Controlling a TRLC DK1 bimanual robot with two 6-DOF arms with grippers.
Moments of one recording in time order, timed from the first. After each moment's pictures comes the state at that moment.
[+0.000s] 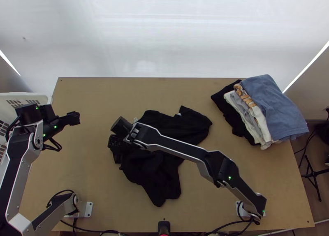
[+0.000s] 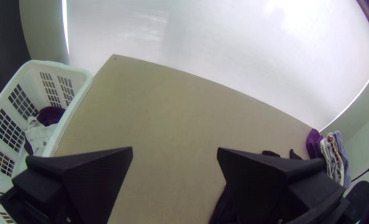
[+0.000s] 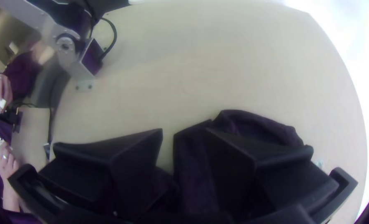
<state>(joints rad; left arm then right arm) 0.24 1.07 0.93 -0.54 0.20 -0.14 1.12 2.30 2.05 -0.67 -0.34 -0.32</state>
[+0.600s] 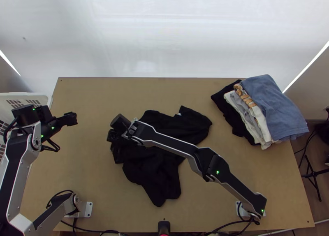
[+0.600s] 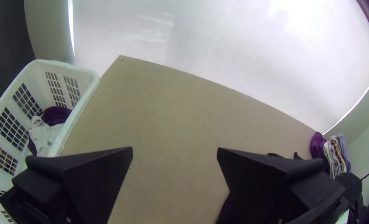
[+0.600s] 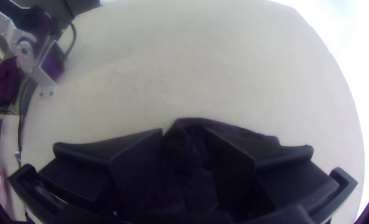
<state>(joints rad) 0.28 1.07 0.92 -0.52 0.20 -0.12 1.09 2.44 2.17 -0.58 -0.27 -0.32</state>
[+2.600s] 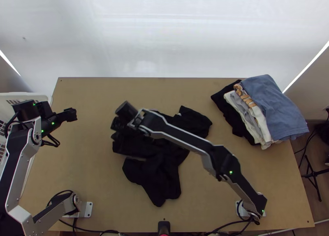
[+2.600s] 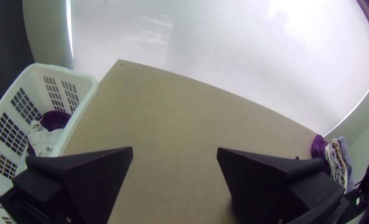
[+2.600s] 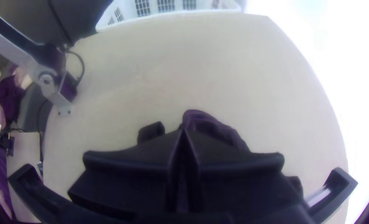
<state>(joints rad) 0.29 1.13 0.96 -0.48 0.20 -0.12 1.04 2.29 2.17 -0.70 -0.27 -0.26</state>
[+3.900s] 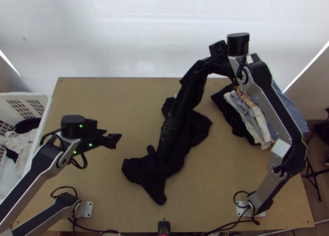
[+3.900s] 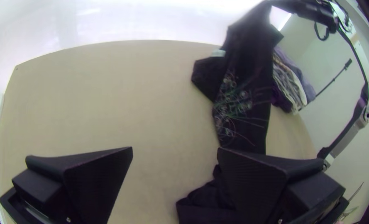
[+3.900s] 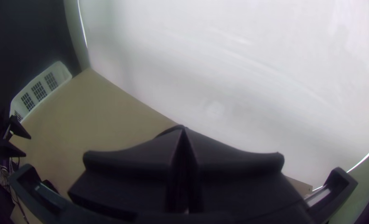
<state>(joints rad) -0.35 0.98 0.85 -0.59 0.20 -0.20 0.37 1.84 2.01 -0.69 -0.13 -0.15</state>
